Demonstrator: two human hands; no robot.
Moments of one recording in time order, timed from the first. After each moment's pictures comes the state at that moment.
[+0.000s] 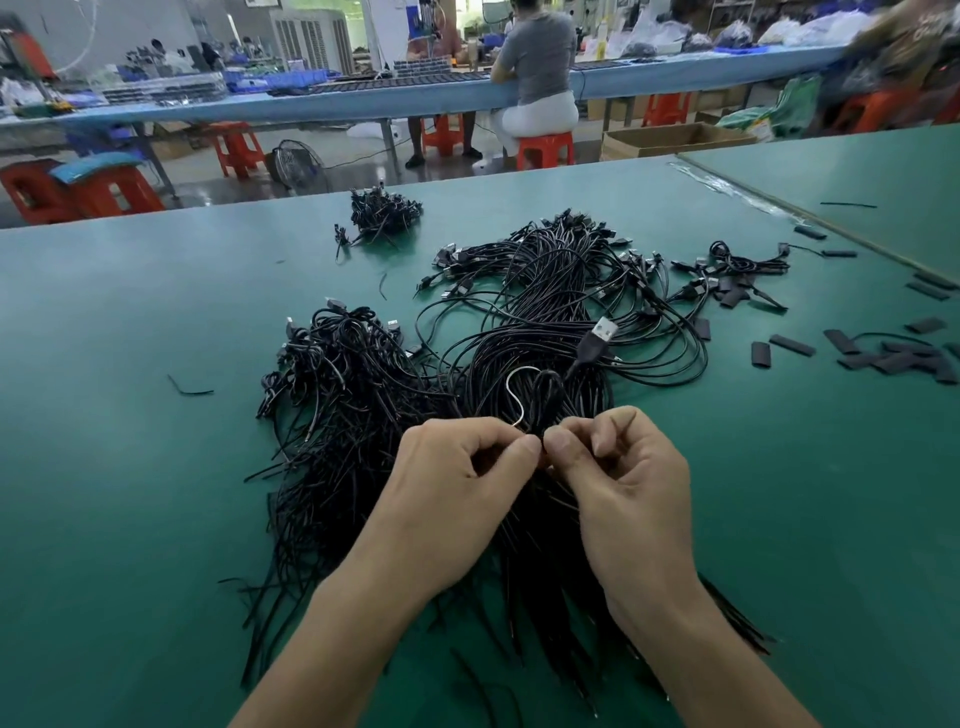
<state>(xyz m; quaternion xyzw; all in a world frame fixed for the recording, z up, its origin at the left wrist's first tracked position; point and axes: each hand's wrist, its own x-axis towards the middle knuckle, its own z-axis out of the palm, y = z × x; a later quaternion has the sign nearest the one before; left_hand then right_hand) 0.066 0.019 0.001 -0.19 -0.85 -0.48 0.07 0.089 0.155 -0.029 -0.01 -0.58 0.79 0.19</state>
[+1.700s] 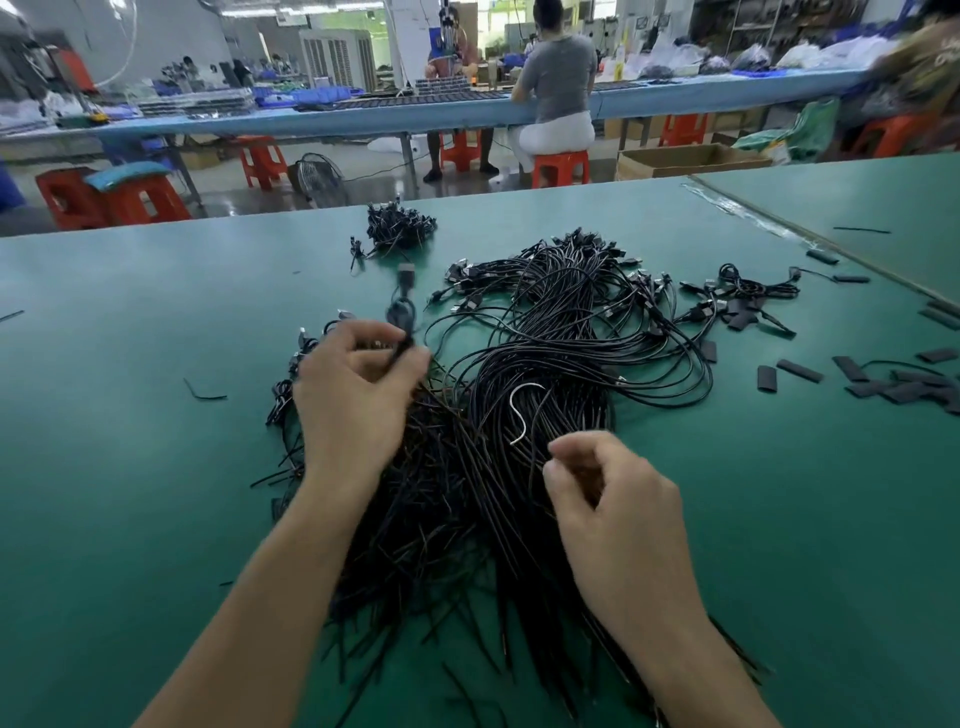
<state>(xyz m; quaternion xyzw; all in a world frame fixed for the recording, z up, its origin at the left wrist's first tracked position) 0.001 -0.012 0.006 0.01 -0.78 -0.58 0.25 0.092 0.165 -0.028 -0.04 -0.86 0.46 0.21</state>
